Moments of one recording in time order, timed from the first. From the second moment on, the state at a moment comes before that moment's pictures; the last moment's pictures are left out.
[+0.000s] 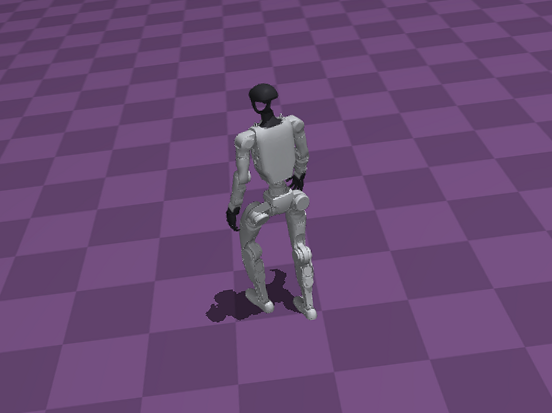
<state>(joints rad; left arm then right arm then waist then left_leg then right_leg) -0.07 0.19 -0.11 1.22 -0.15 -0.09 -0.04 -0.19 -0.26 0.19 1.21 0.13 -0.06 0.04 0.01 0.03 0.15 -0.34 0.09 0.17 0.58 -0.44 -0.01 0.19 0.10 -0.10 0.09 -0.33 0.03</state>
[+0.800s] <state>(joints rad) -0.17 0.26 -0.10 1.20 -0.25 -0.11 -0.02 -0.10 -0.20 0.12 1.21 0.28 -0.07 0.02 -0.20 -0.05 0.08 0.26 -0.12 0.08 -0.03 -0.44 0.07 -0.41 -0.18 -0.31 0.55 -0.37 0.10</state>
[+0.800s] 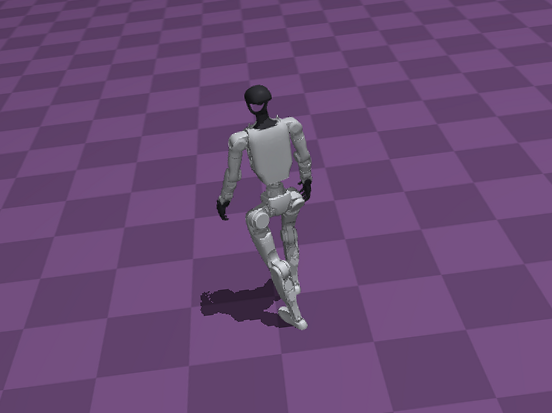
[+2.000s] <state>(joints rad) 0.07 0.22 0.06 1.36 -0.34 -0.06 -0.04 -0.11 -0.20 0.15 1.28 0.19 -0.06 0.06 0.08 -0.15 -0.06 -0.28 -0.14 0.27 0.34 -0.38 0.14 0.14 -0.20 -0.18 0.79 -0.23 0.15</state>
